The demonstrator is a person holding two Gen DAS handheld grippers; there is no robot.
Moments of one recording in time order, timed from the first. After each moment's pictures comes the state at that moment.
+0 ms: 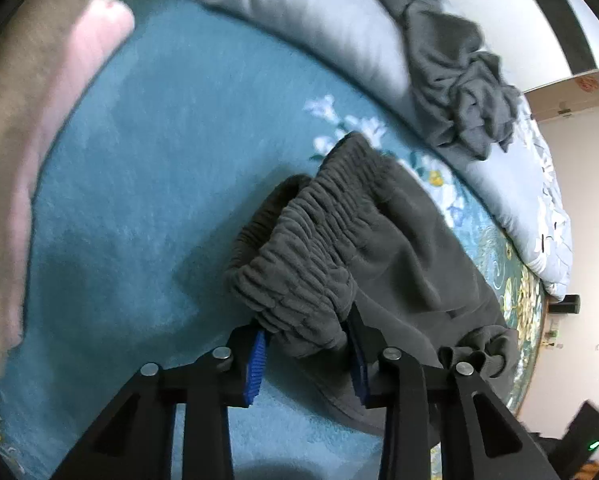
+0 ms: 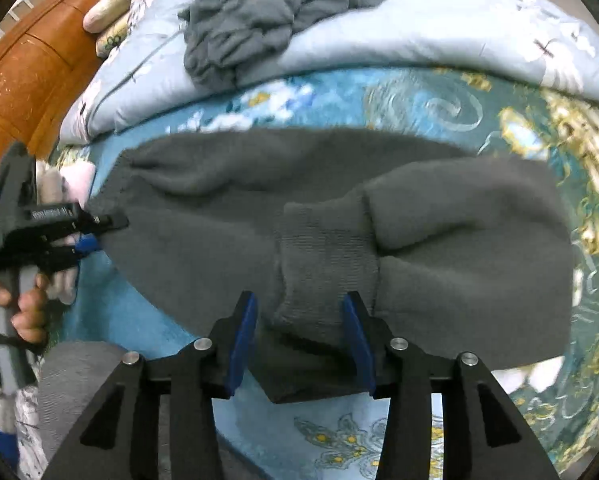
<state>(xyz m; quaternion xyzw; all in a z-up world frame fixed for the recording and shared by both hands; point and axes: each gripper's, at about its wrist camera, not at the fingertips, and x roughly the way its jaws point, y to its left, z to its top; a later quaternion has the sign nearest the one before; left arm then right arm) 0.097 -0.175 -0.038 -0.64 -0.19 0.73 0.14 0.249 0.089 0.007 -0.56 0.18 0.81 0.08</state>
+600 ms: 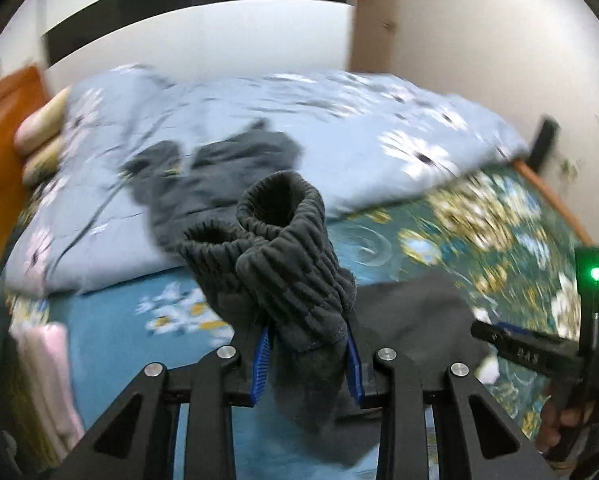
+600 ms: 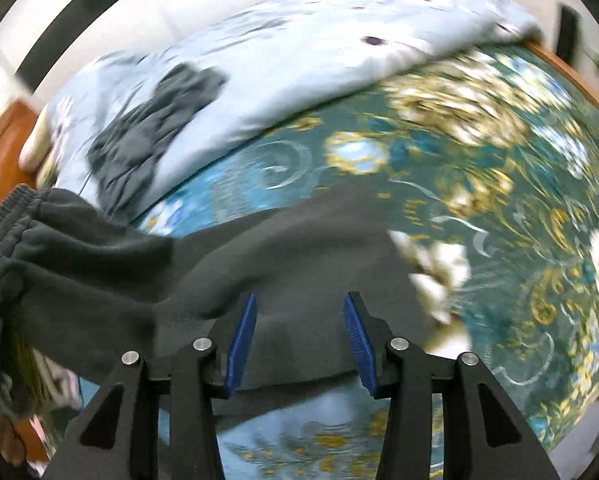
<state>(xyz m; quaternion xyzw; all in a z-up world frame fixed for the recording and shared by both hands) 0.224 0.059 0.121 -0.41 0.14 0.84 0.32 0.343 0.230 0.036 -0.46 0.31 0.80 0.25</state>
